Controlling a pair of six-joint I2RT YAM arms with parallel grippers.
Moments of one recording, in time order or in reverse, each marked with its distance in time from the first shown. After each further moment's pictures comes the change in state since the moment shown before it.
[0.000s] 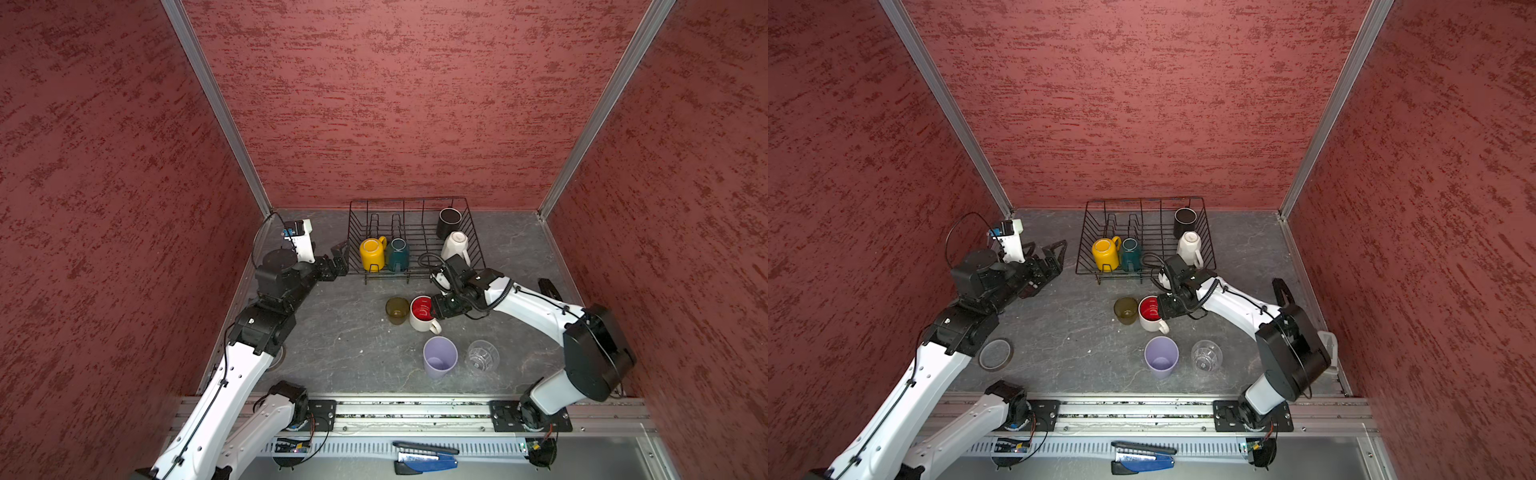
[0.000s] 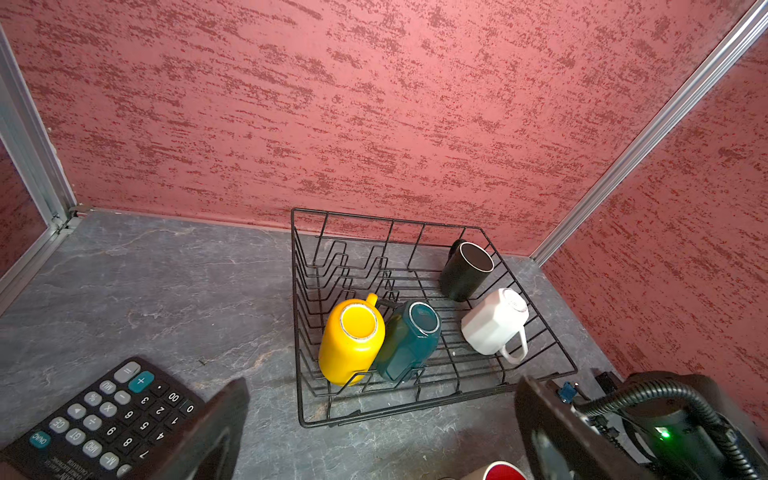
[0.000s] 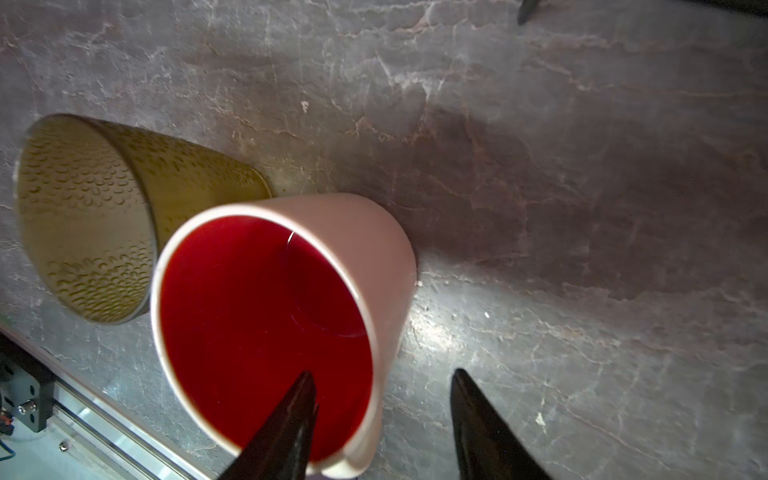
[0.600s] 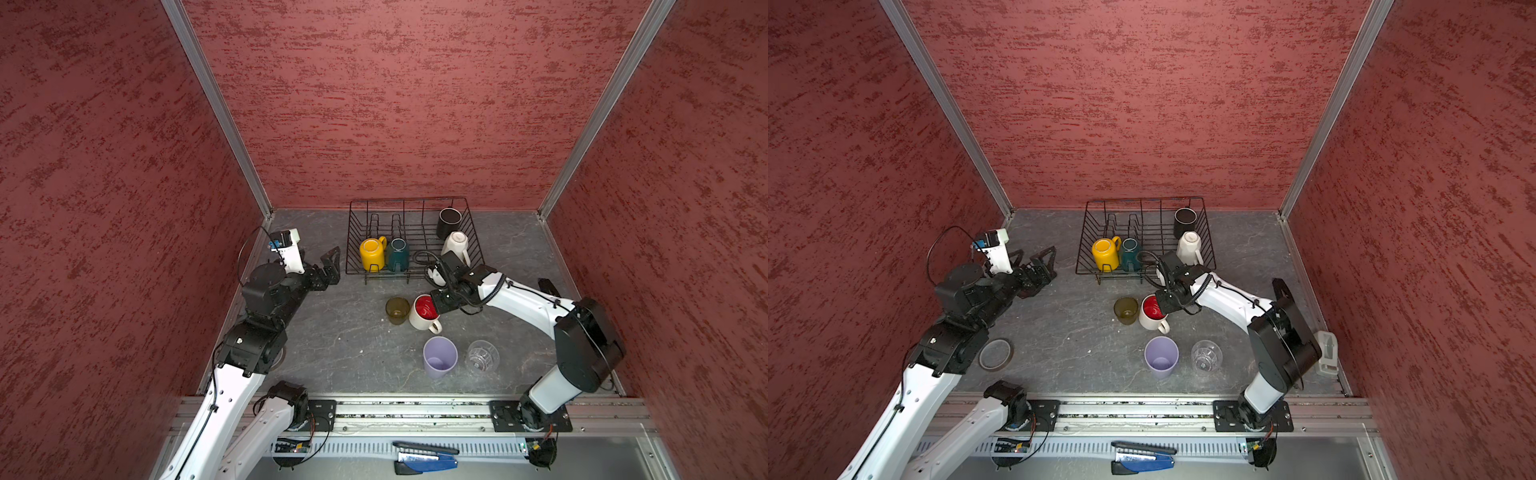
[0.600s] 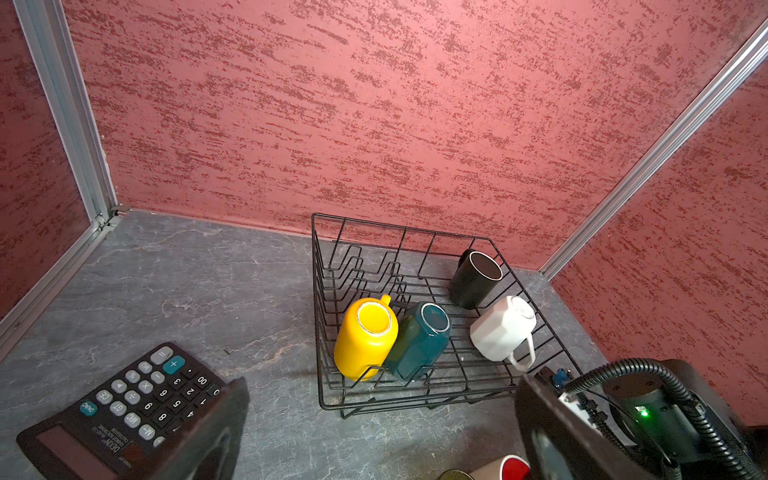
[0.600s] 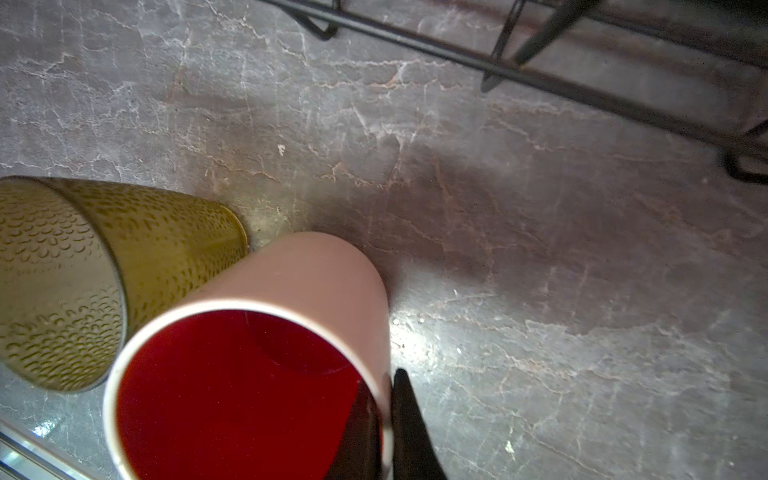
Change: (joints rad) left arm 0.023 -0.116 -0.043 -0.040 -0.028 -0.007; right arm 0.013 0.040 0.064 -0.020 0.082 -0.024
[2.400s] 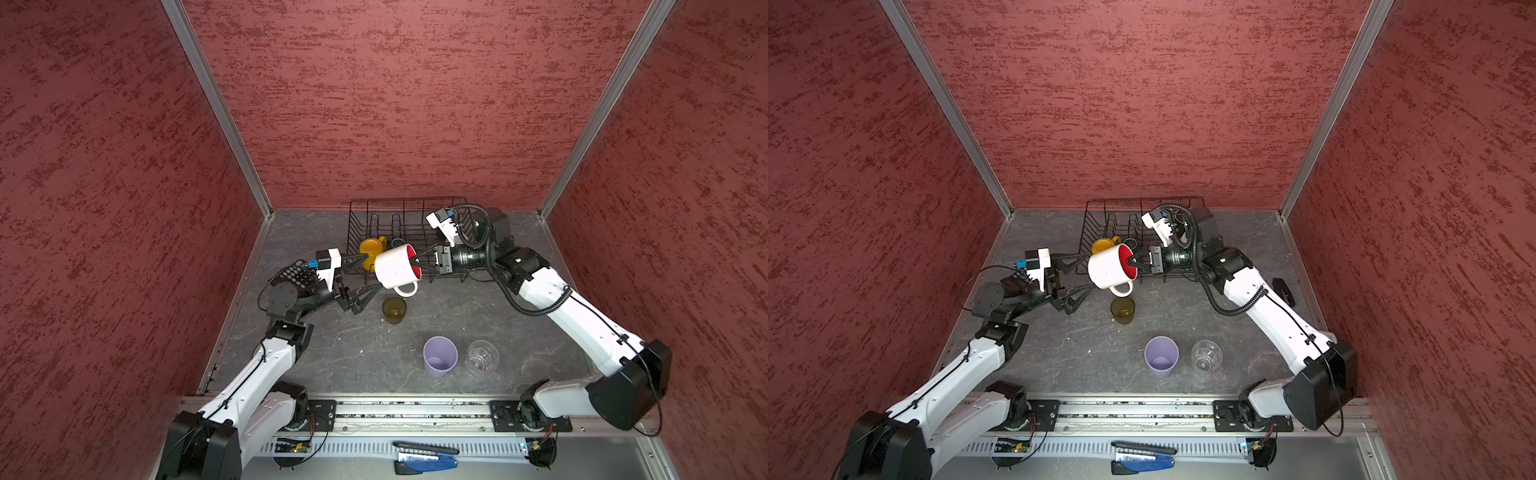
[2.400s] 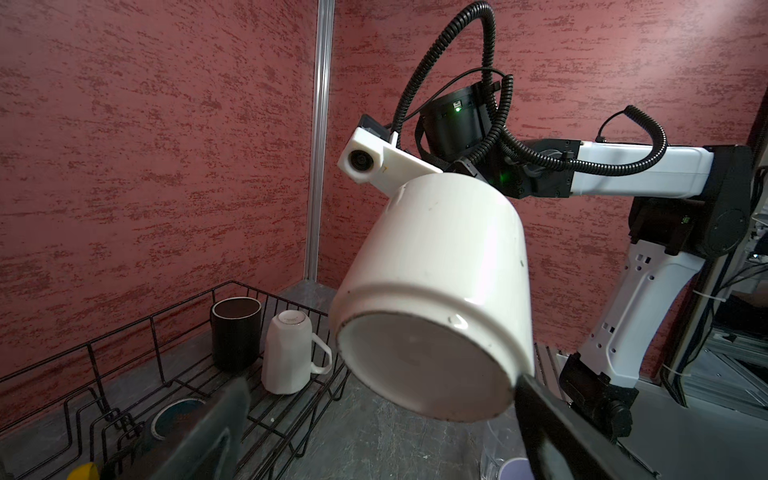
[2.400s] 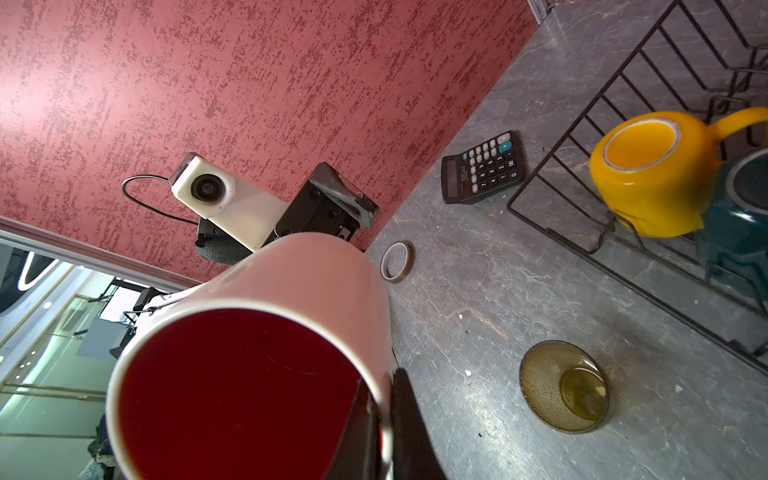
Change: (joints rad) left arm 0.037 0.265 -0.440 1.247 0.933 -0.041; right arm -0.092 -0.238 0.196 0.350 -0.803 0.204
